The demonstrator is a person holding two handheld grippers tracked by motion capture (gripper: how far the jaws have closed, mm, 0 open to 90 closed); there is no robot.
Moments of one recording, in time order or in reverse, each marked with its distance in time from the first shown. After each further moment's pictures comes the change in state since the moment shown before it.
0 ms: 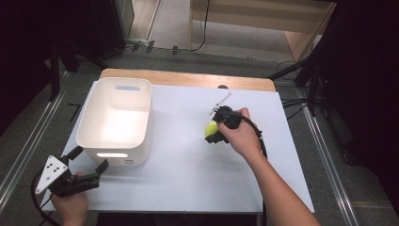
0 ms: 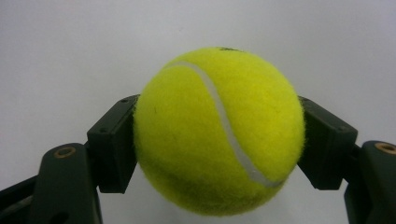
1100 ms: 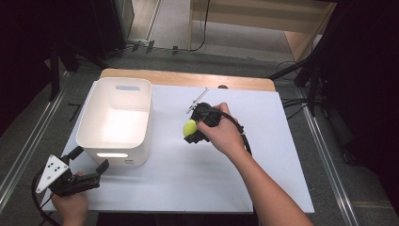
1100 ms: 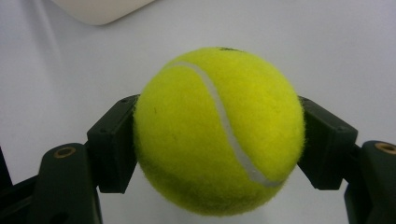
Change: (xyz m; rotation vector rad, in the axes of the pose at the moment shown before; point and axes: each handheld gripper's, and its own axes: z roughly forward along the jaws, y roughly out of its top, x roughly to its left) left arm 0.000 0.000 0.001 0.015 -0.005 0.001; right arm 0.046 0.050 -0.008 -0.032 0.052 -0.133
